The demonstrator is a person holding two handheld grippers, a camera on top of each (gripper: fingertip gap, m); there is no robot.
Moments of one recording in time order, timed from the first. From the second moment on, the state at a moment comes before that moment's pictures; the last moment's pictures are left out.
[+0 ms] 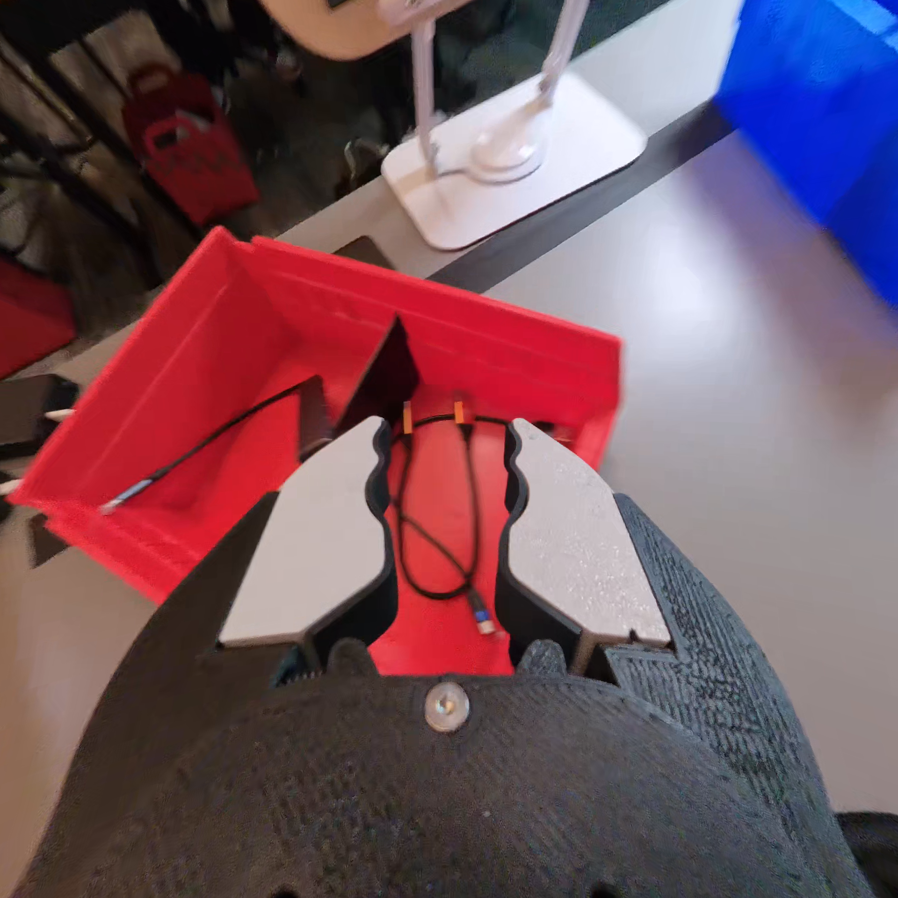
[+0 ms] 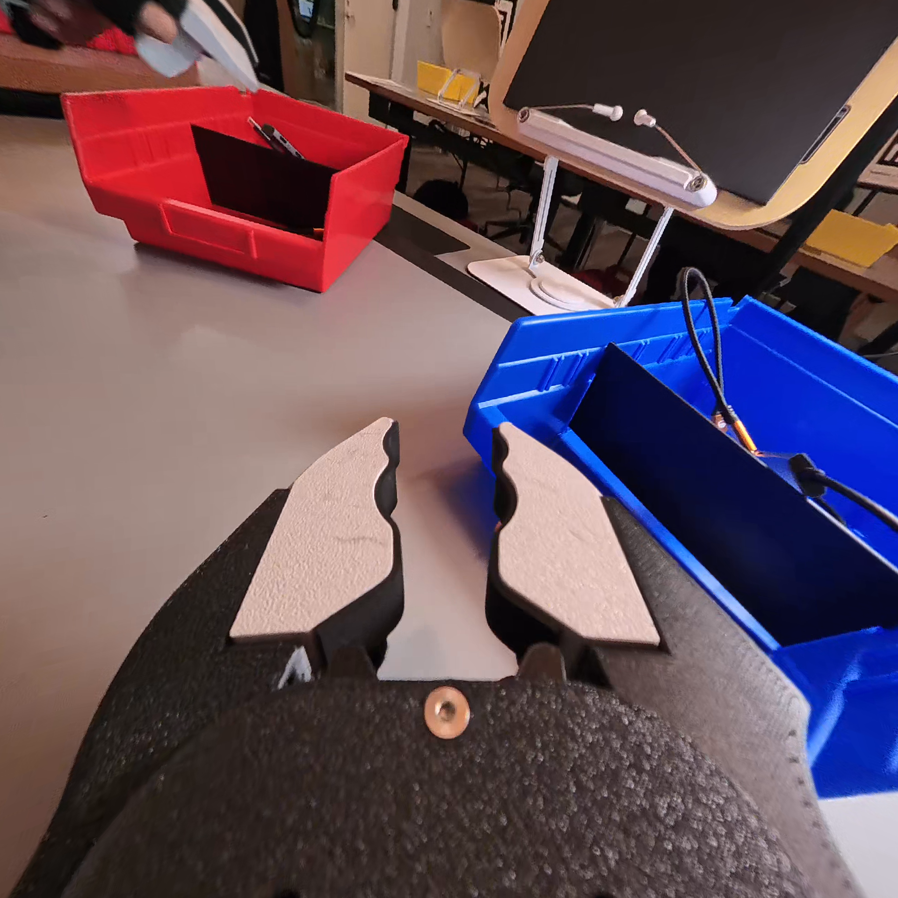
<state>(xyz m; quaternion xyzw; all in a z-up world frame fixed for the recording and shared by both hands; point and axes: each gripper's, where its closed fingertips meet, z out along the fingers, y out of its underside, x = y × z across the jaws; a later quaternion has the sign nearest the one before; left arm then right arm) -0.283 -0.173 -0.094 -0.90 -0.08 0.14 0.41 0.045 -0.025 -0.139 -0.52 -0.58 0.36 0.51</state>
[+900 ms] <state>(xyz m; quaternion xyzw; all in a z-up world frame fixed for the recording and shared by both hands) -0.364 -0.184 -0.030 -0.85 0.12 0.46 0.22 0.054 -0.013 -0.142 -0.52 -0.58 0.35 0.52</state>
